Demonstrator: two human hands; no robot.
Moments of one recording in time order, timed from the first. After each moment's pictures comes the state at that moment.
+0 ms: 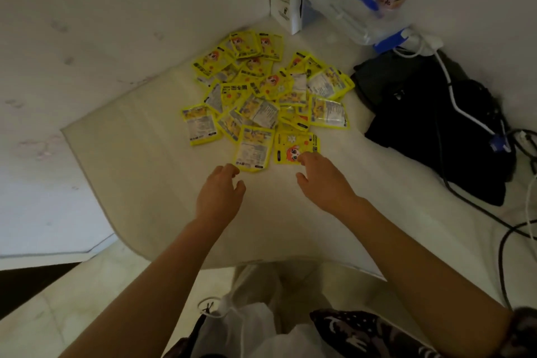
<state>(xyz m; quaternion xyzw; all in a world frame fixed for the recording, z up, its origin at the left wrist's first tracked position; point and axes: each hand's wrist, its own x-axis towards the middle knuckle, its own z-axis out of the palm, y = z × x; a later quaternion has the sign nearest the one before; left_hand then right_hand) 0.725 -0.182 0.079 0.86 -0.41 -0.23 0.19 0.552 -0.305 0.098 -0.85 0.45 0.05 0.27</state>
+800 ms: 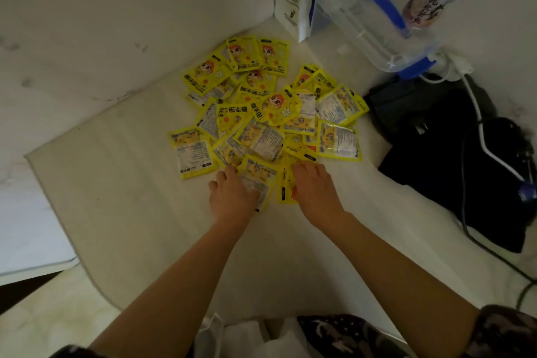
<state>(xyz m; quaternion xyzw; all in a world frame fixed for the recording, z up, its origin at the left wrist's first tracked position) 0.752 -0.280 0.041 0.90 -0.28 -0.30 0.12 0.608 -0.368 0.044 -0.88 0.43 0.10 0.15</state>
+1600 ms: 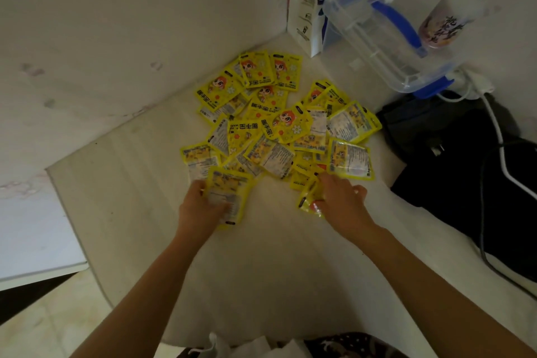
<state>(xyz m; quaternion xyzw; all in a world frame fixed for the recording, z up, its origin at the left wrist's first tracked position) 0.816 -0.250 0.067 0.87 -0.16 -0.35 0.30 0.595 -0.401 0.070 -0.83 0.47 0.11 0.26</state>
